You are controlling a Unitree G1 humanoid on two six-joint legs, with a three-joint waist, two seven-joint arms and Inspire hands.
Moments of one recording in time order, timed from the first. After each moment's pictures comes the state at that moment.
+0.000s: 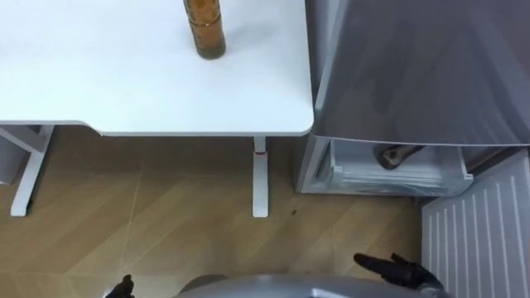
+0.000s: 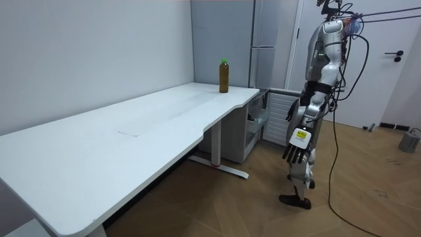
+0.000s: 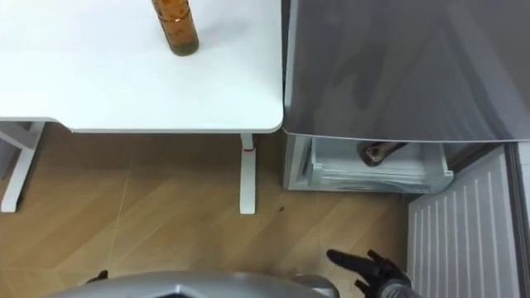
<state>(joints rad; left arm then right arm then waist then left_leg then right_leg) 0.24 0.25 0.01 1.12 0.15 0.05 0.05 0.09 -0.27 -0.02 1.28 0.46 0.02 0.15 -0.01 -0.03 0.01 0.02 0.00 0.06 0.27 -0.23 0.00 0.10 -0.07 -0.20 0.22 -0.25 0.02</state>
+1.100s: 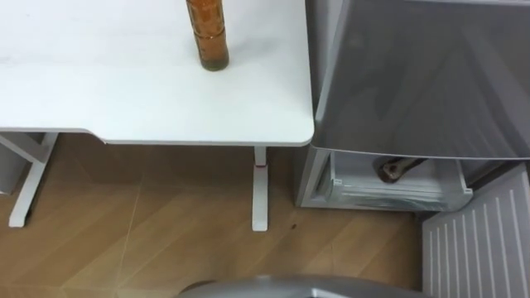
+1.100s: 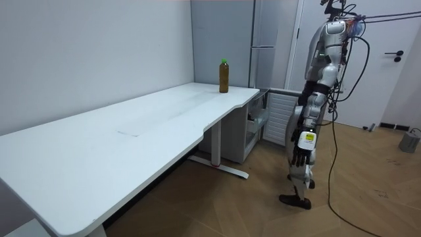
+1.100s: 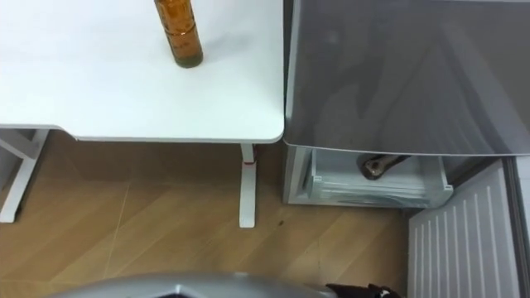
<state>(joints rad) 0.21 0.18 0.32 1.12 -0.24 0.16 0.18 0.10 -0.26 -0.05 1.33 0.34 0.10 0.10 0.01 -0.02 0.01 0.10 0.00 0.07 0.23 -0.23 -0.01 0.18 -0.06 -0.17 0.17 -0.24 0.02</state>
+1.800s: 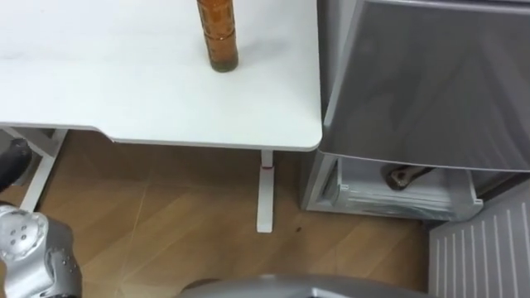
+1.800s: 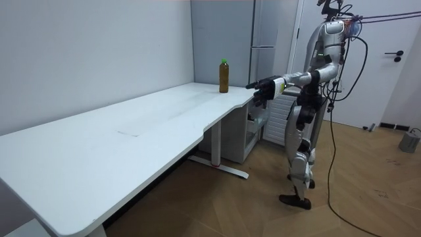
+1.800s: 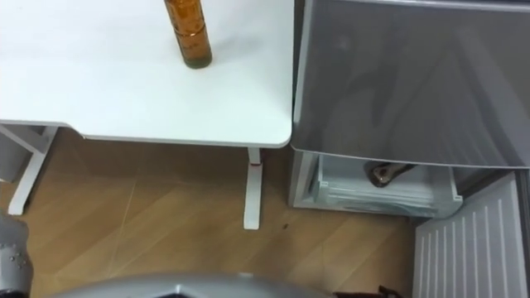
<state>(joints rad) 0.21 0.18 0.42 0.05 -0.34 -0.09 0.68 0.14 -0.25 -0.12 1.28 0.22 0.02 0.08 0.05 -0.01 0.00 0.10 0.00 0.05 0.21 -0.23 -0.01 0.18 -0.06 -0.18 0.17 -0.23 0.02</state>
